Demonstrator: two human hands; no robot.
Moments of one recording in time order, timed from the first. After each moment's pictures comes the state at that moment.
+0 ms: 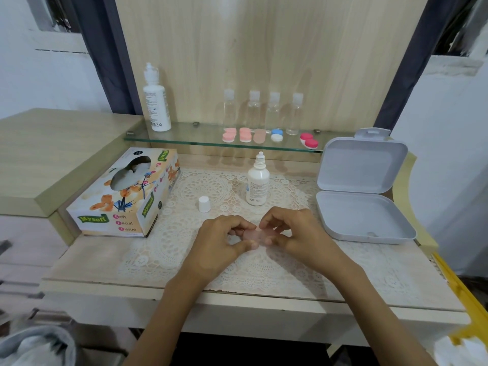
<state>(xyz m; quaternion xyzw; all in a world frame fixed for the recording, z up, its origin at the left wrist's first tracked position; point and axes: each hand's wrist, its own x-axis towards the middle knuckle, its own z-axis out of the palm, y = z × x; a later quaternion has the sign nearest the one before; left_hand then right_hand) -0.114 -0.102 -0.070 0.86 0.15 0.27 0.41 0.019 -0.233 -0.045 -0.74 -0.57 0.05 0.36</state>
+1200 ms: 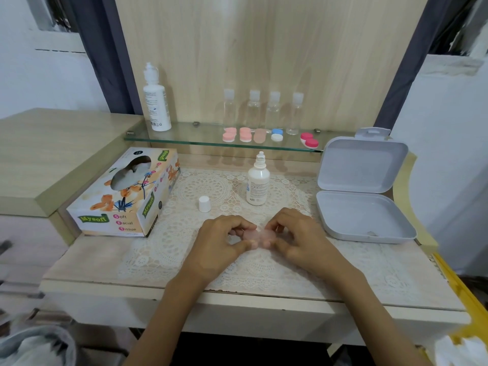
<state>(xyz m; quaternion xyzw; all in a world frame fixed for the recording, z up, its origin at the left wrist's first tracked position) -0.114 -0.103 -0.070 0.86 0.15 0.28 0.40 0.029 -0.236 -0.065 -0.75 -0.58 0.01 0.32</state>
